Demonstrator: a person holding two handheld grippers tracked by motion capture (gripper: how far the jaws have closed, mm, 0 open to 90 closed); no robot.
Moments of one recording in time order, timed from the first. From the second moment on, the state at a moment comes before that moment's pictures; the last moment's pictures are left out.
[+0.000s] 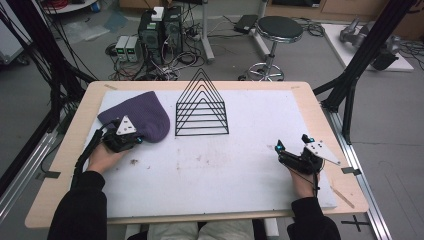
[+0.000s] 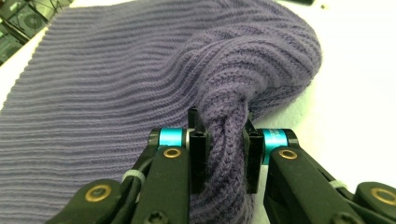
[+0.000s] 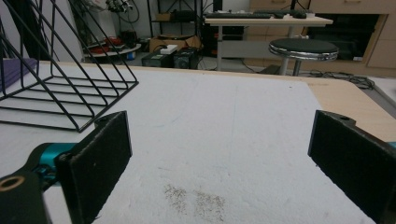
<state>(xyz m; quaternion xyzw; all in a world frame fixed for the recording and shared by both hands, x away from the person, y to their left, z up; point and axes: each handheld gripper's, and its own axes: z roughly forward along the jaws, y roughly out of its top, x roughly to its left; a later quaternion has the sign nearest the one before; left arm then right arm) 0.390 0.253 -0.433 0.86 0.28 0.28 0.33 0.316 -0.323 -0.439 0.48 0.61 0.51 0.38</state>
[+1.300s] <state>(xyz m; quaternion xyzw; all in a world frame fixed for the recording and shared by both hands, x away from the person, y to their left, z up) 0.365 0.255 -0.365 0.69 0.33 0.40 0.52 0.316 -0.323 -0.438 0.48 0.61 0.51 0.39</state>
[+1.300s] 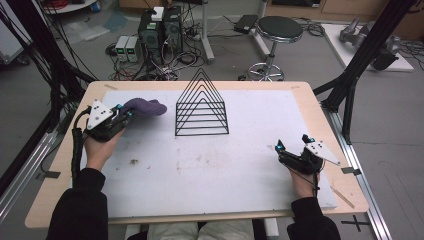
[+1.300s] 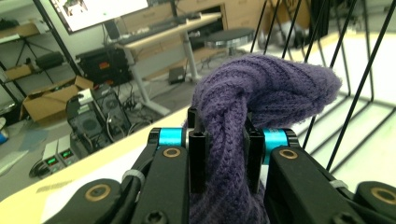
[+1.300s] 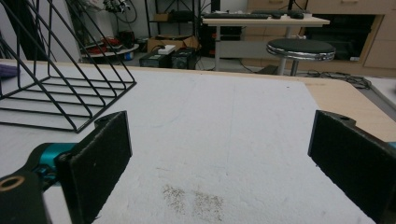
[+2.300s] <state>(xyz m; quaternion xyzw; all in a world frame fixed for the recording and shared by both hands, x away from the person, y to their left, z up) 0.311 0.211 -0.292 0.59 0.25 0.48 0.61 0.314 -0.324 -0.438 0.48 0.60 0.51 0.38</state>
